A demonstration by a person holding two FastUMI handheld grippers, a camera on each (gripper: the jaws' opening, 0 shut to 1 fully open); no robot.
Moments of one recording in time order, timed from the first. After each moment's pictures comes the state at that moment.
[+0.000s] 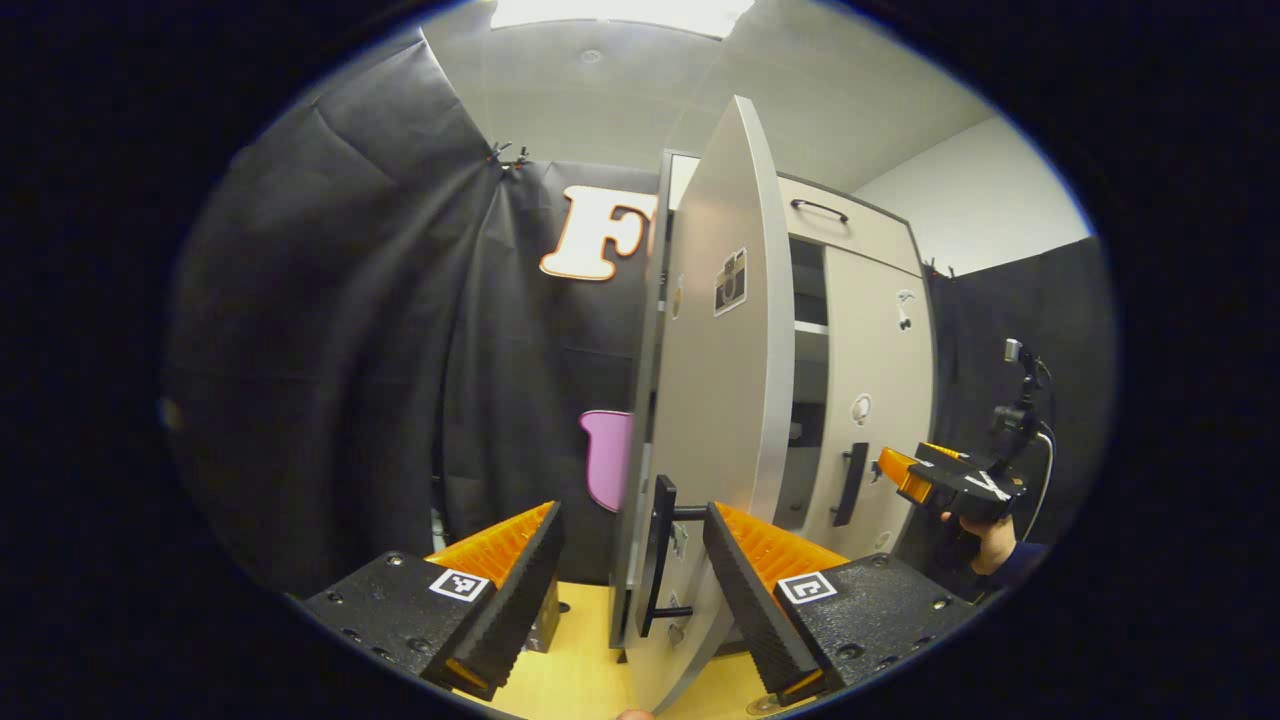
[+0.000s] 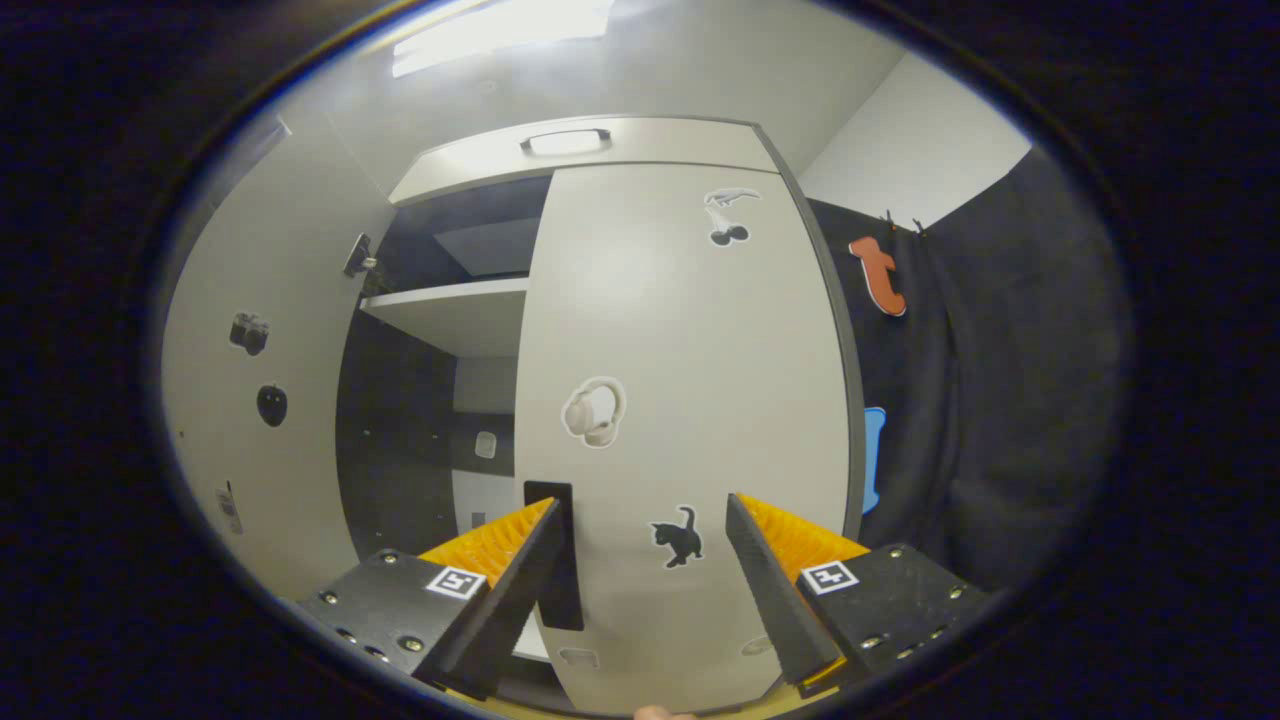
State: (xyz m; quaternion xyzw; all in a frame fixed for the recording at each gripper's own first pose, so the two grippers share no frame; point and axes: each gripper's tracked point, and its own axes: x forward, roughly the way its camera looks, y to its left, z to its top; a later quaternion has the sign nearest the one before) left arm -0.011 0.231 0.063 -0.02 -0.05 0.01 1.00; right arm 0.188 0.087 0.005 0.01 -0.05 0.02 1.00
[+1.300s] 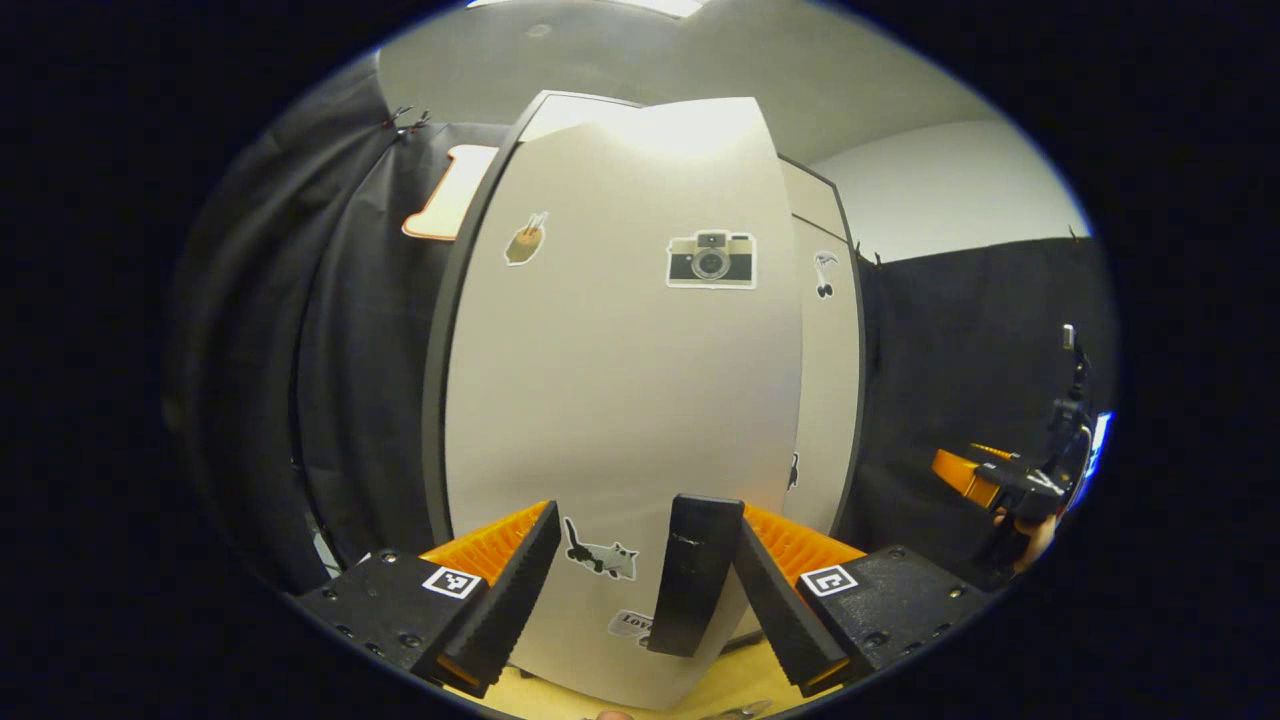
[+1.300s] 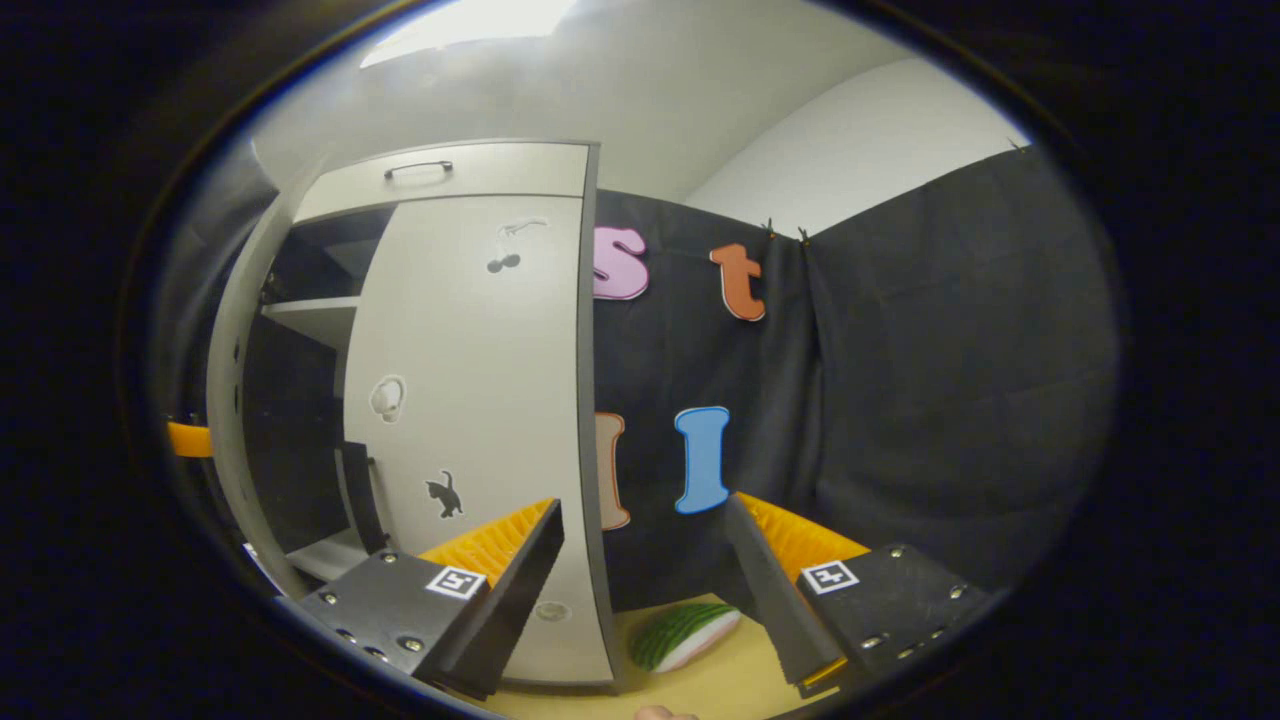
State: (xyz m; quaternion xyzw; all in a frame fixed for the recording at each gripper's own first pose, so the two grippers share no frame) left arm 0.100 0.109 0.049 -0.01 -0.03 -0.09 1.00; right arm 0.108 -0.102 0.012 -0.01 -0.03 -0.13 0.99
